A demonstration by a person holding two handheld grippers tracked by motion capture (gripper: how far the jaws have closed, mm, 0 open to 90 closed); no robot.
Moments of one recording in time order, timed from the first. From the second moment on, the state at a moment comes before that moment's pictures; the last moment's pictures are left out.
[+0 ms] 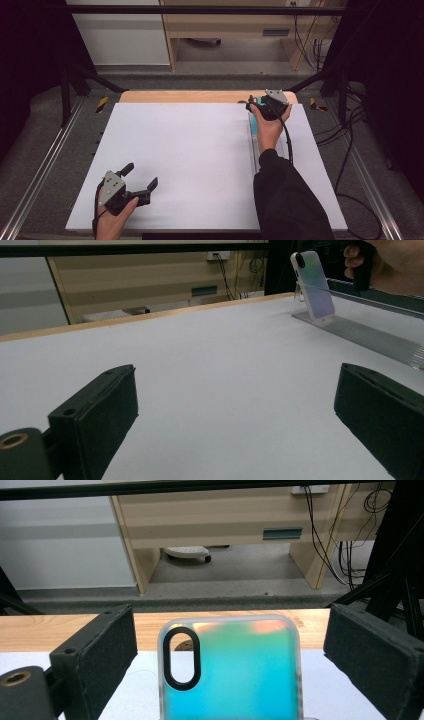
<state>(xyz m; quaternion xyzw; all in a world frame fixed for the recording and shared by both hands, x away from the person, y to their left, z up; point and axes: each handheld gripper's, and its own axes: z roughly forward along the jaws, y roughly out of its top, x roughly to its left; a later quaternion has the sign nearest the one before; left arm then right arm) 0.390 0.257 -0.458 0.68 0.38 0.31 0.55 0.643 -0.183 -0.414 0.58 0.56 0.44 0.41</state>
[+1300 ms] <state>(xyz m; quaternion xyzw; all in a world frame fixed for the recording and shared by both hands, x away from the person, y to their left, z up) 0.390 0.257 -0.457 0.67 0.38 0.31 0.55 0.629 -0.185 -0.394 0.56 0.56 0.45 0.41</state>
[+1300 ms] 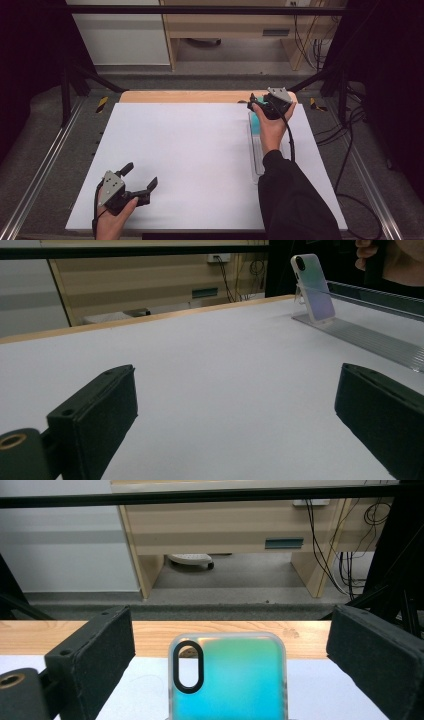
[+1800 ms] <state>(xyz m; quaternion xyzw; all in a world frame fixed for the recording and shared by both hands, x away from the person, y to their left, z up) 0.390 0.258 -0.457 0.67 0.38 0.31 0.55 0.618 -0.180 -0.382 0.56 0.57 0.45 0.39</state>
